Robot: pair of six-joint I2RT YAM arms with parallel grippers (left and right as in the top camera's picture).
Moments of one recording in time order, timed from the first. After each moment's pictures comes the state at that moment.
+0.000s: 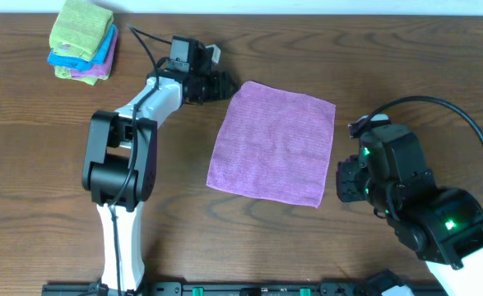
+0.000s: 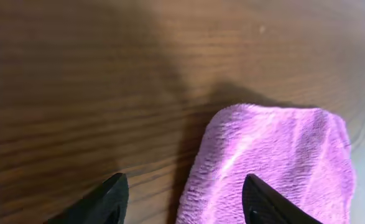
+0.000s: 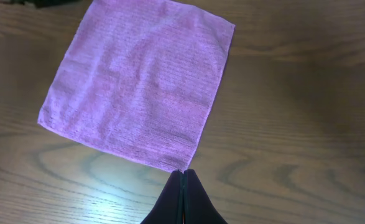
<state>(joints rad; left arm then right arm) -0.22 2.27 1.57 -0.30 0.57 -0.32 0.44 1.01 1.20 -1.15 0.15 0.32</state>
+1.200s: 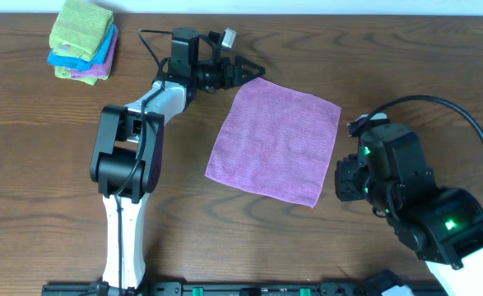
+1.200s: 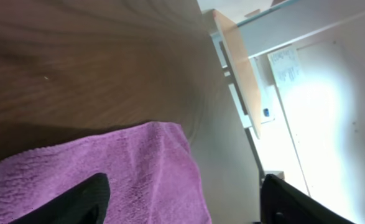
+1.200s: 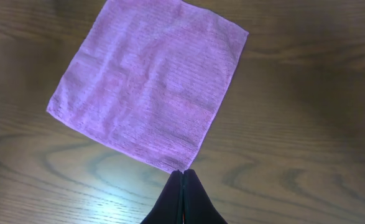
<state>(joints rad) -0.22 2.34 1.58 0.24 1.12 -0.63 0.44 1.01 1.20 -1.14 0.13 0.32</state>
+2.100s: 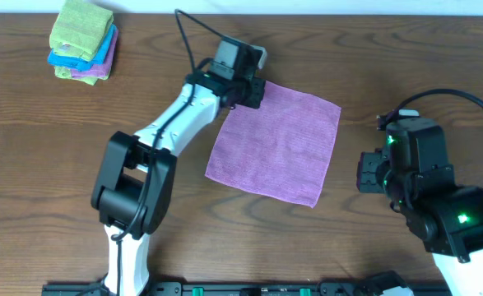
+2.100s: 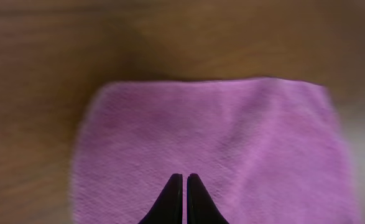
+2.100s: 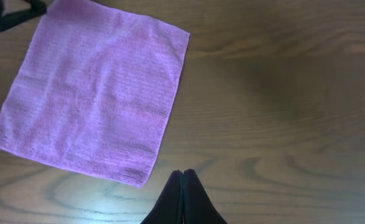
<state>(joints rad) -0.46 2.10 1.58 -0.37 0.23 -0.17 0.28 1.00 1.20 -1.16 0.19 0.29</state>
